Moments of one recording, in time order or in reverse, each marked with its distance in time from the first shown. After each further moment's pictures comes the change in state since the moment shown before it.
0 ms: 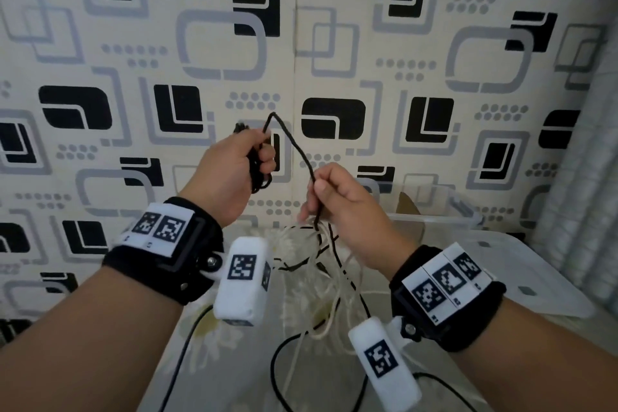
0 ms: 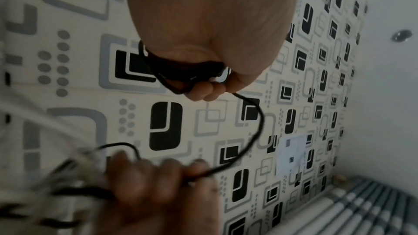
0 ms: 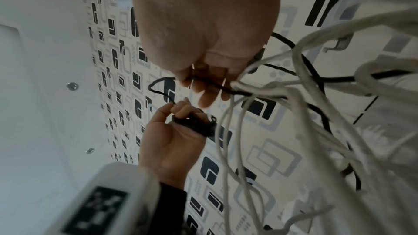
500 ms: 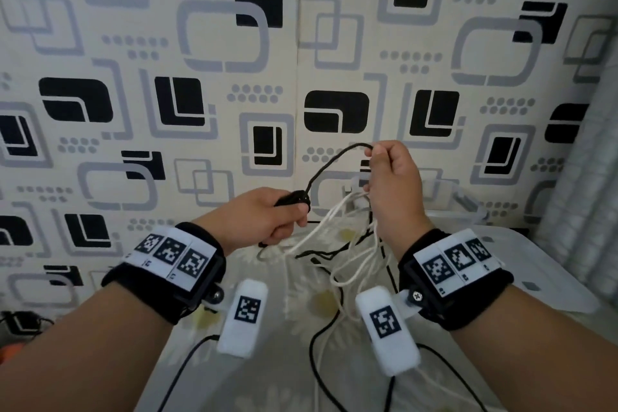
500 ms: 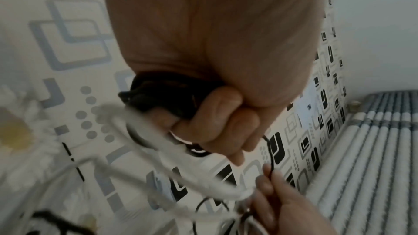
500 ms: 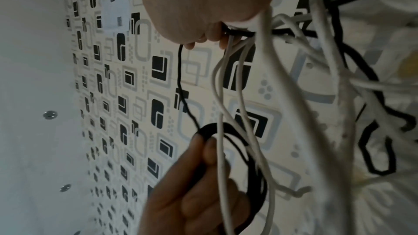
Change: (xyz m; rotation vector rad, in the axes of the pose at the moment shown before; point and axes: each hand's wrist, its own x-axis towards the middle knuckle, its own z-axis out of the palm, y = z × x) left_hand -0.026 -0.034 -0.017 0.726 -0.448 -0.195; right_hand 0.016 0.006 -0.029 -0.128 0.619 -0.018
